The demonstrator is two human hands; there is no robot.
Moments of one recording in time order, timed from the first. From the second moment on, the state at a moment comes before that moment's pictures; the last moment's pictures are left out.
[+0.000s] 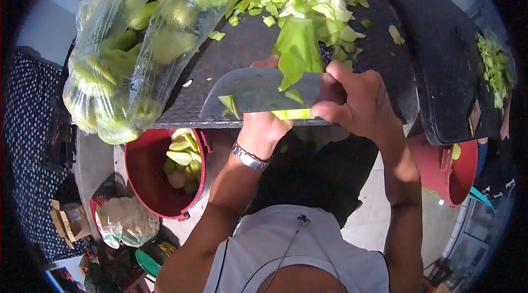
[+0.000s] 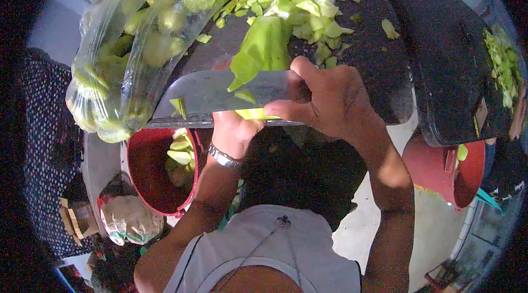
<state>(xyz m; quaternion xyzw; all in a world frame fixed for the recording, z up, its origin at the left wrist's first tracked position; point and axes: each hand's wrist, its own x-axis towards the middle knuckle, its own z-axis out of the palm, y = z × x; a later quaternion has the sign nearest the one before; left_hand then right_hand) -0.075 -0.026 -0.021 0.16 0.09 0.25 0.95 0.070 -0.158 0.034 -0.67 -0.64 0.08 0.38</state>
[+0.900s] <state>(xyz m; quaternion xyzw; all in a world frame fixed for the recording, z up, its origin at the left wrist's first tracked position) -0.070 -0.025 -0.018 0.22 0.13 0.19 0.95 0.115 -0.152 0.002 -0.75 -0.55 0.07 0.35</state>
